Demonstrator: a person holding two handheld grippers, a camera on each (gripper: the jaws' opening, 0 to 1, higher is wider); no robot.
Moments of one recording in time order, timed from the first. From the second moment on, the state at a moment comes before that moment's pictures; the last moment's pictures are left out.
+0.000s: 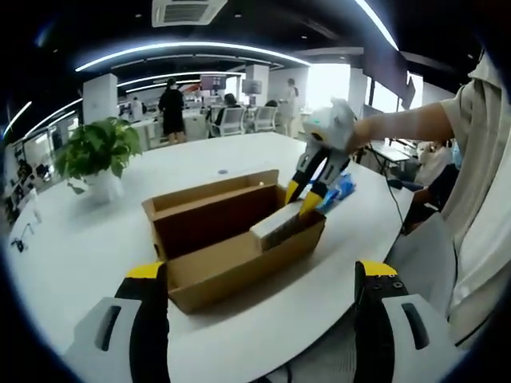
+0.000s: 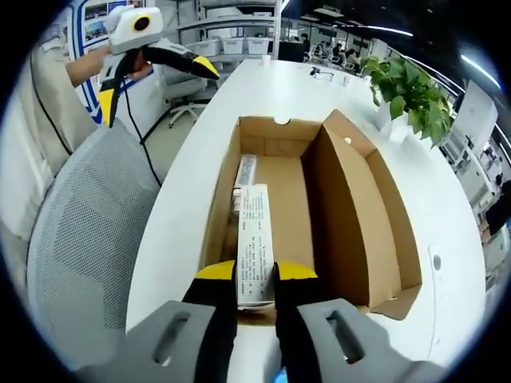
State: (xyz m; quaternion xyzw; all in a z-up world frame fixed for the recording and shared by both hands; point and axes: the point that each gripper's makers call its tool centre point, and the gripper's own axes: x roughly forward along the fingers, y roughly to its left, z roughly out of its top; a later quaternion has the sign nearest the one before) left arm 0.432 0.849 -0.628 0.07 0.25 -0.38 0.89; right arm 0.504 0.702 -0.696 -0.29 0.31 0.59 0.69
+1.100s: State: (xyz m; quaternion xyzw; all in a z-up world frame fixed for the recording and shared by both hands) left arm 0.433 0.838 -0.630 0.07 0.25 -0.39 0.88; right arm 0.509 0.665 -0.610 -0.26 0.25 0.58 0.73
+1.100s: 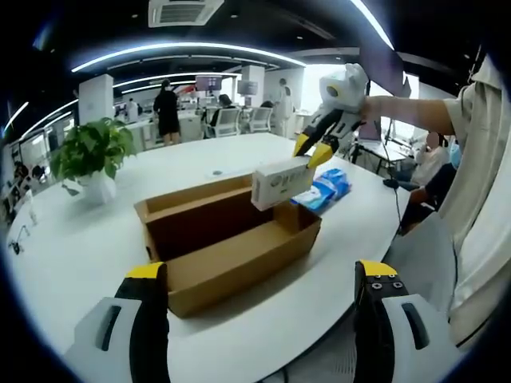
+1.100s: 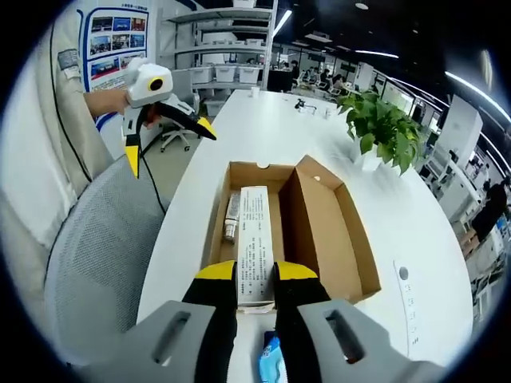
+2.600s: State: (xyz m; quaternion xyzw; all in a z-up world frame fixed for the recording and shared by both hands) left arm 0.444 0.836 -0.638 0.08 0.27 -0.39 0.88; right arm 0.539 0.528 -0.586 -0.27 0.28 0.50 0.77
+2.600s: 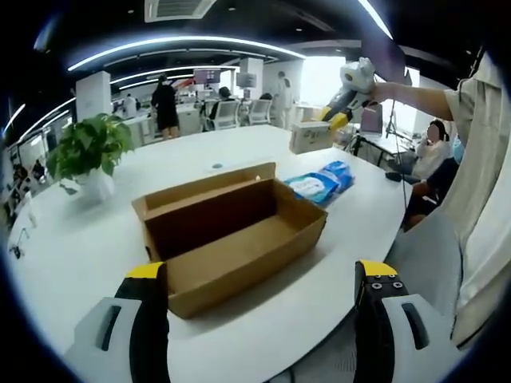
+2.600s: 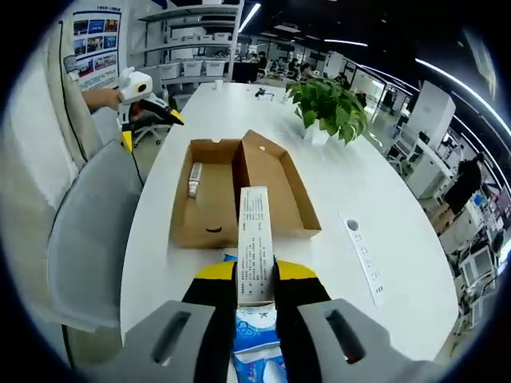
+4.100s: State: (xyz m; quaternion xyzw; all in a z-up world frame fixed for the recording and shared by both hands) left arm 0.460 0.841 -0.658 0.10 0.30 -0.37 0.87; right arm 0.595 0.404 -0.680 -0.33 0.38 0.44 0.74
